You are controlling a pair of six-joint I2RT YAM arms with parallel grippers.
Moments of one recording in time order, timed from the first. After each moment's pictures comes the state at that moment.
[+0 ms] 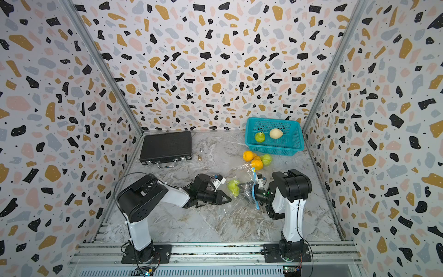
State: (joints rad) left arm -0.69 1.83 0.64 0.55 0.73 -0.75; right arm 0.22 2.09 0.26 1.54 -0.96 1.36
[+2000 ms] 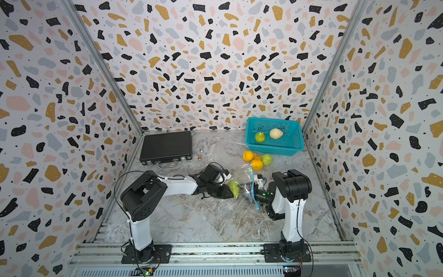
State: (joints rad) left arm -0.75 1.90 1.01 -0.01 0.60 -0.53; right arm 0.22 2.09 0.25 1.54 -0.95 1.32
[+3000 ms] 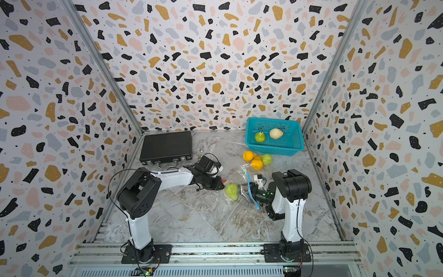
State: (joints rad) left arm -0.66 1.92 1.13 -0.27 0.49 -0.45; right arm 0.22 2.09 0.25 1.54 -0.95 1.31
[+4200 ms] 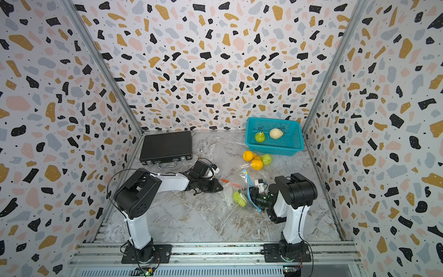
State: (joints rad) left arm -0.57 1.87 0.92 0.01 0.54 -0.50; right arm 0.24 1.85 0.18 1.24 -0.92 1.28
